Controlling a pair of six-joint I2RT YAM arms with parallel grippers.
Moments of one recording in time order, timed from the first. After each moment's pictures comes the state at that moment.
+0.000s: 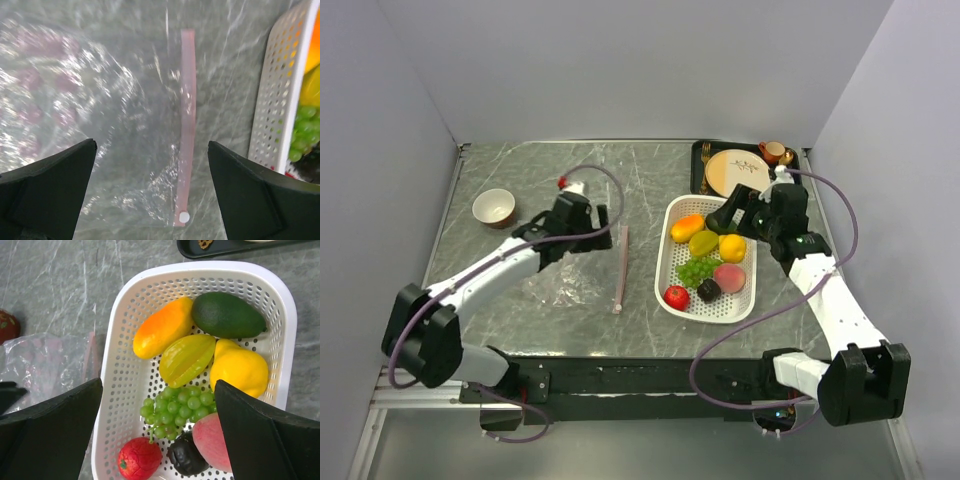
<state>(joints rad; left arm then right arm) -0.55 1.38 1.00 -0.38 -0.17 -0.57 0.09 1.13 0.88 -0.30 -0.20 0.47</state>
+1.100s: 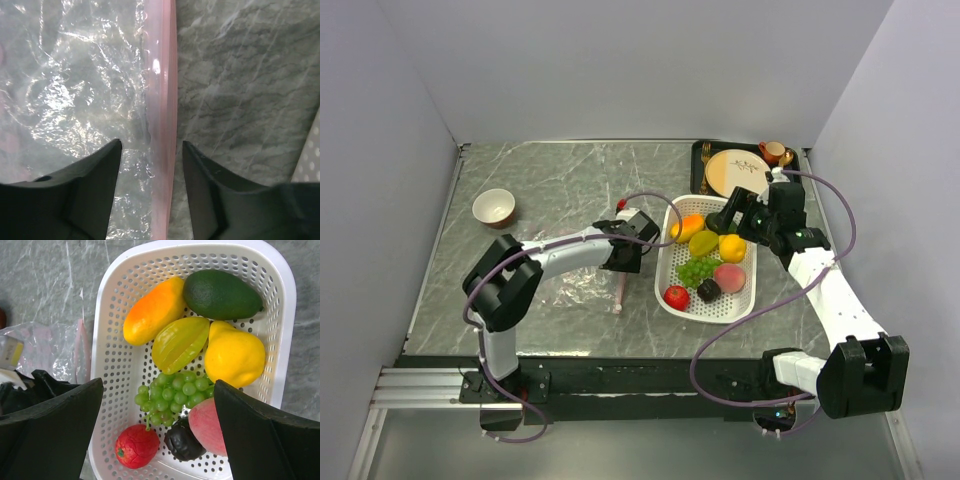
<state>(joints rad) -0.83 1.86 1.29 -0.61 -0.41 -0.67 0.09 1.17 0.92 -0.41 -0.20 0.46</state>
